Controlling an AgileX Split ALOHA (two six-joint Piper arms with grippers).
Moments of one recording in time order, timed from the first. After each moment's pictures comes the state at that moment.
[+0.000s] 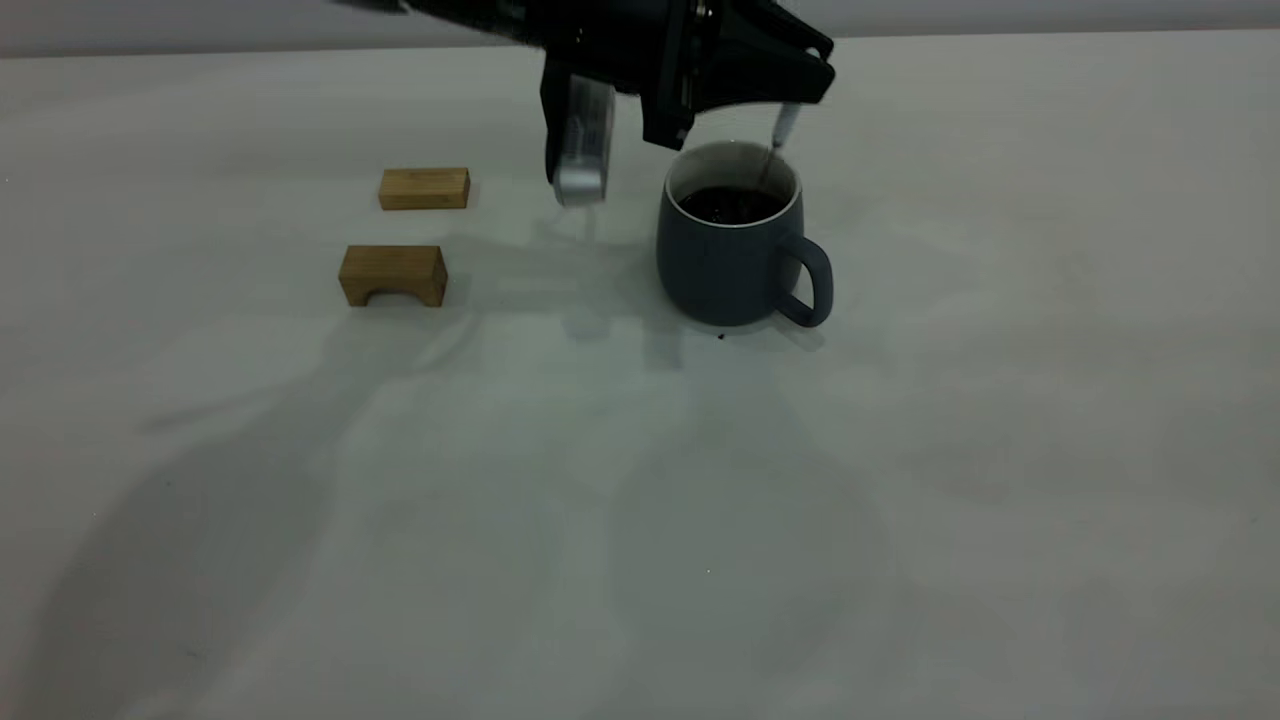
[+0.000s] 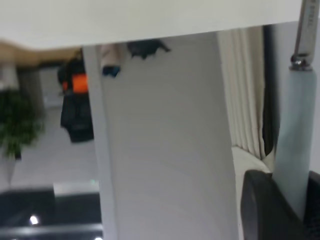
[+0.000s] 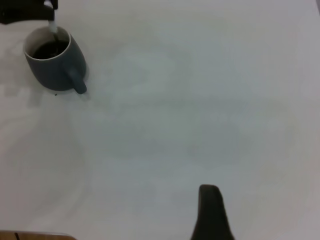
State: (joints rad) left arm -0.36 2.56 -1.73 -1.55 0.94 -0.80; right arm 0.05 0.02 -0.47 0.02 1.14 -0.01
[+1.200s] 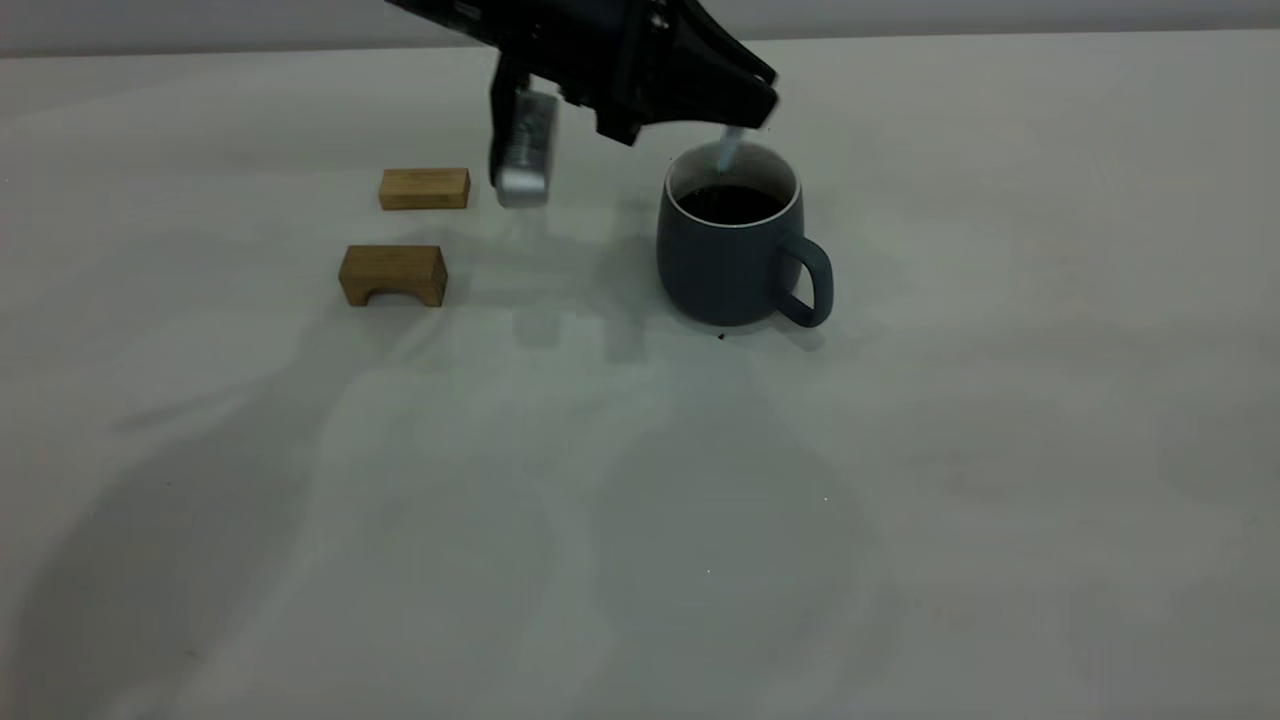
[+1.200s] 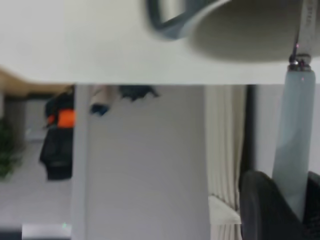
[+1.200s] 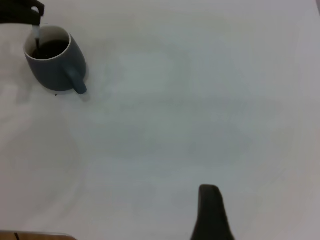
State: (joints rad) left arm -0.32 2.53 -1.74 -1.39 0.85 -0.95; right arm 0.05 0.02 -0.47 0.02 1.14 -0.01
